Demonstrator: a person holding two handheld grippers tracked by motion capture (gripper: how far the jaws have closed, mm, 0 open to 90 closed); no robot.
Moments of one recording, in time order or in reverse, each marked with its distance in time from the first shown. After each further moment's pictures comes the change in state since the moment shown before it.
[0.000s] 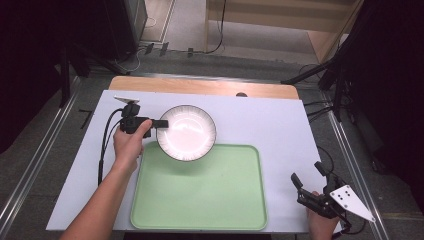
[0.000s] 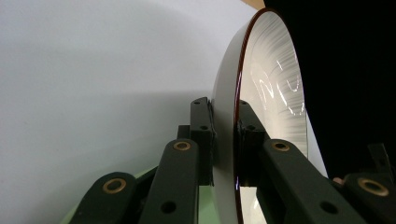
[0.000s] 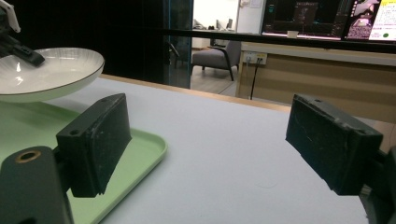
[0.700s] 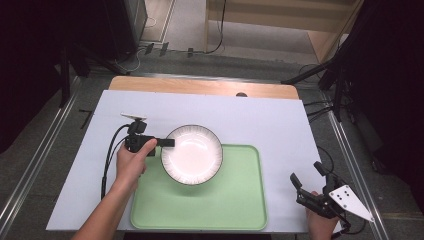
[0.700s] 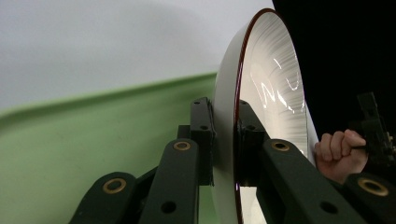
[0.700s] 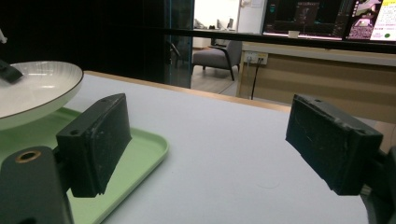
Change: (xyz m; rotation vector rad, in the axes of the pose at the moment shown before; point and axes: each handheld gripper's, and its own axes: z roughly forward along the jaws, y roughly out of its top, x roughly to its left) left arm -0.010 -0.048 0.008 0.091 -0.060 0.038; right arm 0.002 0.000 0.001 0.000 0.003 -0.003
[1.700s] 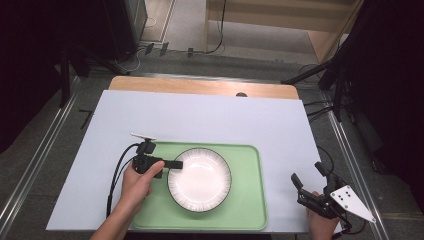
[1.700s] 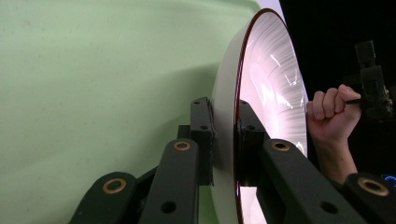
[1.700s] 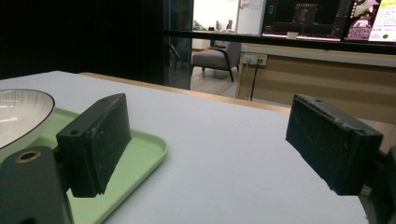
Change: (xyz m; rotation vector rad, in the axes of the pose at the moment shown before) left arm -0.008 -0.049 0.020 0.097 -0.055 0.000; right arm -0.001 0.001 -0.002 -0.005 -0.003 0.004
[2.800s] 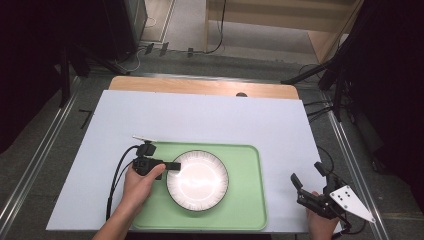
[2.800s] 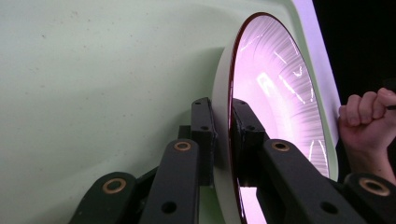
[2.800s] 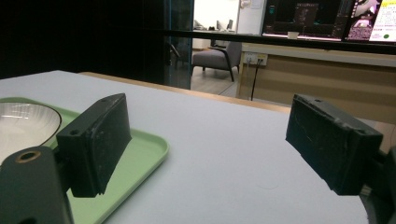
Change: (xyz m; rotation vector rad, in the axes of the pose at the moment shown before) left arm 0.003 -0.004 0.005 -0.012 0.108 0.003; right arm 0.001 0.000 0.000 -0.001 0.002 -0.004
